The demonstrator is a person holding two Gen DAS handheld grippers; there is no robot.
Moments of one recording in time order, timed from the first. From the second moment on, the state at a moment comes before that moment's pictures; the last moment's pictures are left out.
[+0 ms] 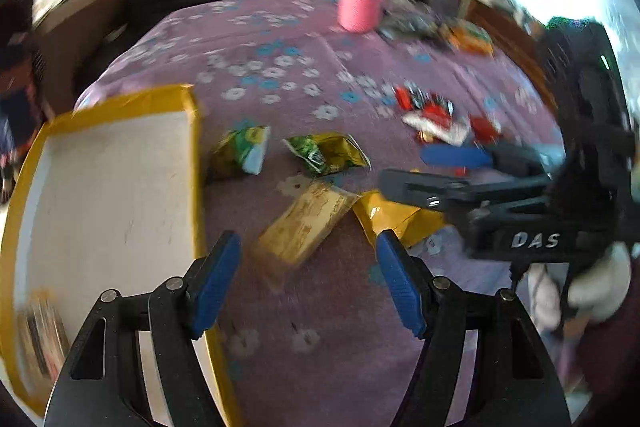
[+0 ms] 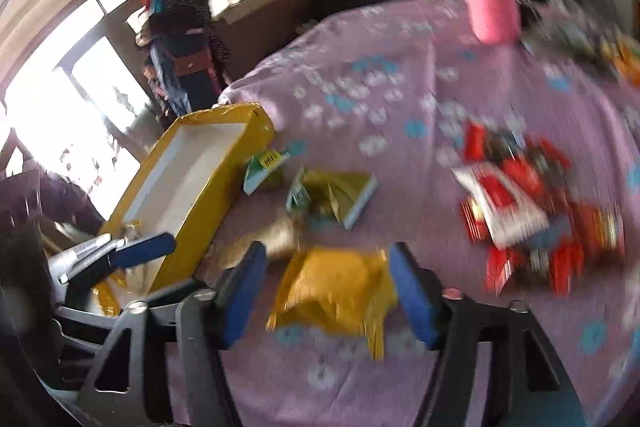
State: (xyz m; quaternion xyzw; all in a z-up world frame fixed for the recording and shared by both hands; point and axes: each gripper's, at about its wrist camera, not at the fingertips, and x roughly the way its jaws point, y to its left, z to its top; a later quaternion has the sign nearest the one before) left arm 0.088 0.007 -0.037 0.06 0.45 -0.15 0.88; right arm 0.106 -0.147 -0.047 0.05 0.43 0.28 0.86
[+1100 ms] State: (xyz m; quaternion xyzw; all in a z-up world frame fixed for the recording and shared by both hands) left arm 0.129 -0.027 -0.074 0.15 0.53 -0.18 0.82; right arm 0.069 -0.140 -0.071 -0.03 0.46 0.27 0.84
